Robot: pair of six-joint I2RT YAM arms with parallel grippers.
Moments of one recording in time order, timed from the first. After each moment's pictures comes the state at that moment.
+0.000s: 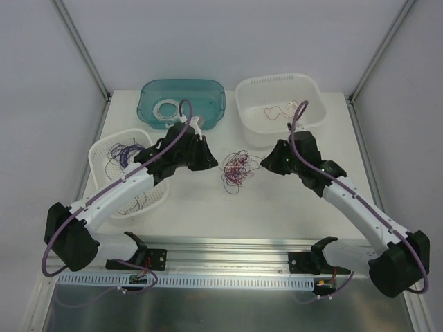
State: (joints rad) left arm -0.65 1.31 1.07 -0.47 0.08 -0.68; right arm 0.53 1.16 0.86 -0.37 -0.06 0.70
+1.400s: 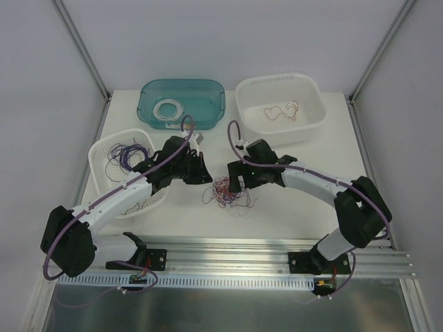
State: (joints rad) left arm -0.61 1.23 0.87 -0.36 0.25 -0.58; right arm 0.69 1.52 0.97 -0.38 -0.19 0.33
